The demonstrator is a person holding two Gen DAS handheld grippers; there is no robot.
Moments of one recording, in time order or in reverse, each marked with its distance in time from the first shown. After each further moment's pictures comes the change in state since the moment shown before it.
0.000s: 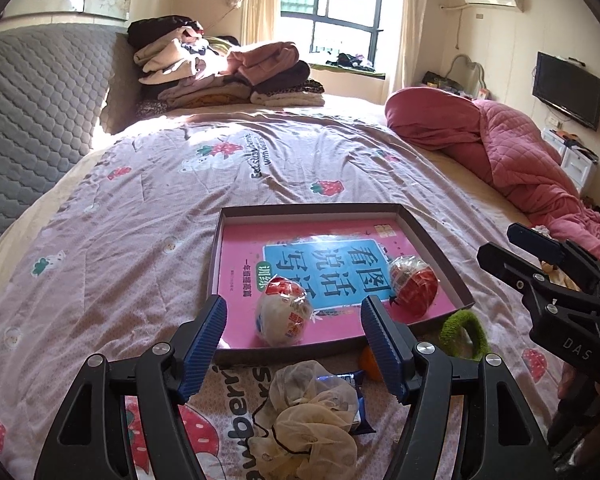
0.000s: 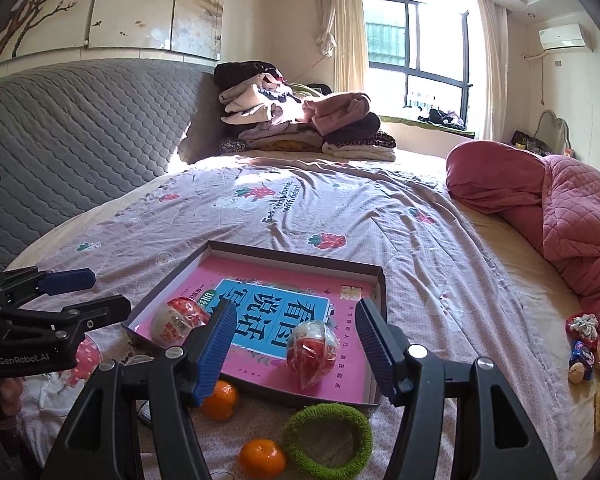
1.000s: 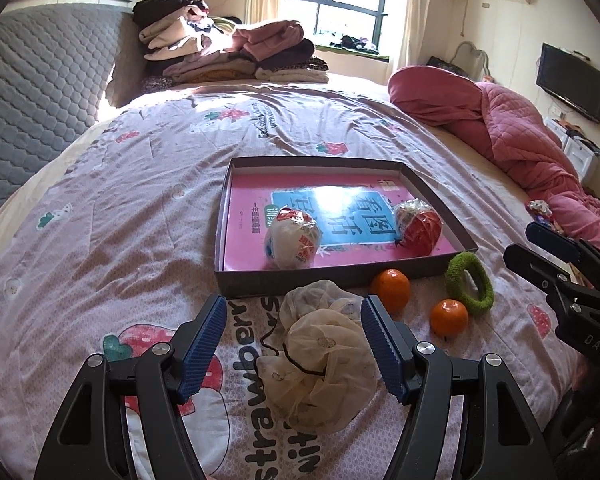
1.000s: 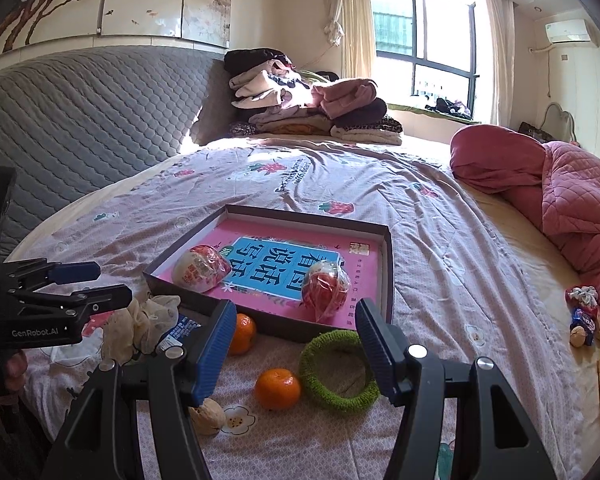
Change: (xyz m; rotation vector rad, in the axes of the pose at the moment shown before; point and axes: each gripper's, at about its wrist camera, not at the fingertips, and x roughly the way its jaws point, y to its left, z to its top) left arm -0.009 0.007 -0.053 -0.013 0.070 0.000; right arm -0.026 0.005 -0.046 -0.015 0.053 0.001
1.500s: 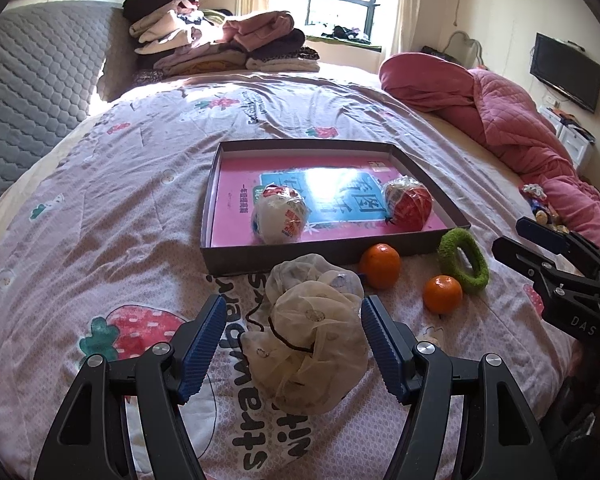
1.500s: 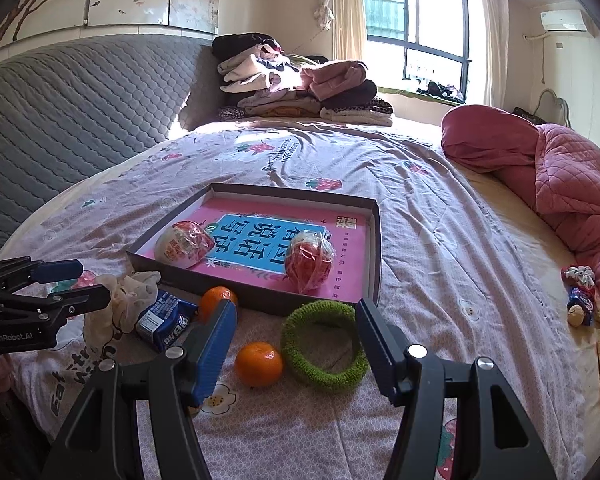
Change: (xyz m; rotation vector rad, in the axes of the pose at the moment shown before) left arm 0.003 -0.007 -0.015 0.023 0.036 -0.016; right arm 0.008 -0.011 -0.017 0.022 0.063 -0.021
